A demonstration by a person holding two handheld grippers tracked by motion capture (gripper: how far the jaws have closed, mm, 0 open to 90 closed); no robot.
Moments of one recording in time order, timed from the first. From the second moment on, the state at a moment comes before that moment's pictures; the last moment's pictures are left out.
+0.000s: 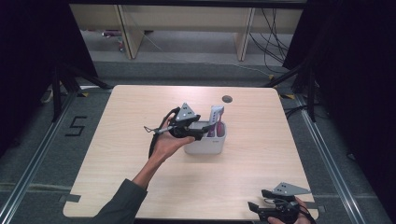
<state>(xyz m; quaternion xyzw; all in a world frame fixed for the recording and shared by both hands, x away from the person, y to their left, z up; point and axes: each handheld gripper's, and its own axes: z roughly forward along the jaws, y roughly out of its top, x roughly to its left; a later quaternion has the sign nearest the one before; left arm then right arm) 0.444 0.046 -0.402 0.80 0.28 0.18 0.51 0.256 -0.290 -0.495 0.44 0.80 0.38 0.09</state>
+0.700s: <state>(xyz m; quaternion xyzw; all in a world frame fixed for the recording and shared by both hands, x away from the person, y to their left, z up) 0.433 0.068 -0.400 0.79 0.30 0.17 0.51 0.255 -0.289 -0.495 0.46 0.80 0.39 0.08</state>
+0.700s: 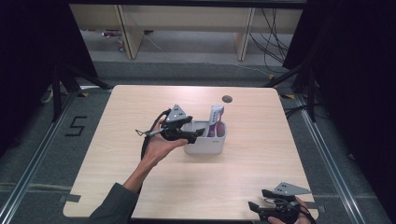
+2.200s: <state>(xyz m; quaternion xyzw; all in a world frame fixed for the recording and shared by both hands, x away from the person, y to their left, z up) 0.394 0.146 -0.419 0.77 0.33 0.18 0.51 0.257 -0.292 -0.495 0.44 0.80 0.39 0.09</state>
